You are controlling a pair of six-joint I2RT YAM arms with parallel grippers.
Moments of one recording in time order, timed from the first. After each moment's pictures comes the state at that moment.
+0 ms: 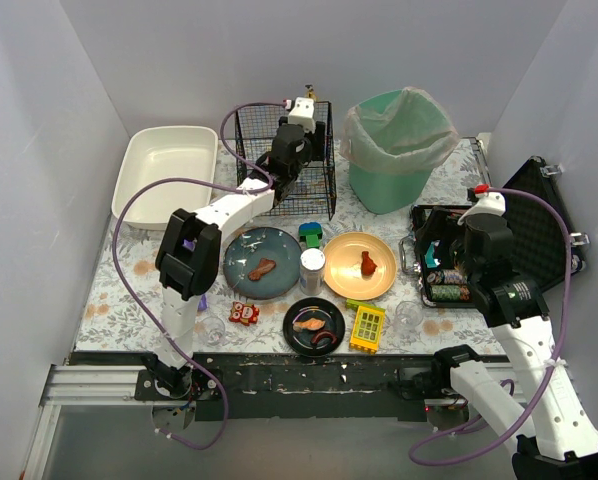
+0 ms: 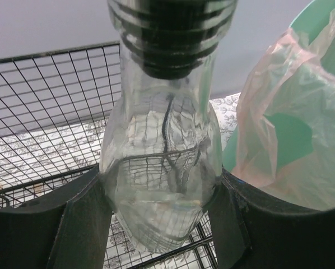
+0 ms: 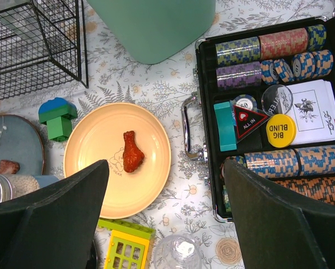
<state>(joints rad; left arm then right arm) -0.58 2.10 1.75 0.27 -0.27 -0.12 0.28 0.70 0.92 -0.69 0.19 0.36</state>
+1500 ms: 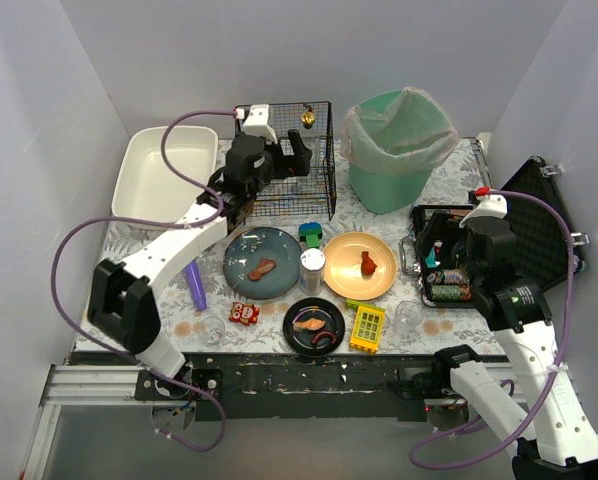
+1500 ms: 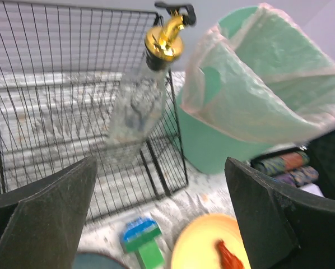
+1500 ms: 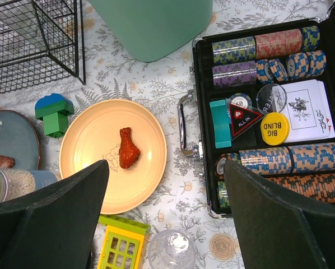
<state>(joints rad) -0.57 1.63 1.38 0.10 -0.17 -0.35 0.28 0.68 0.92 -0.71 0.19 0.34</state>
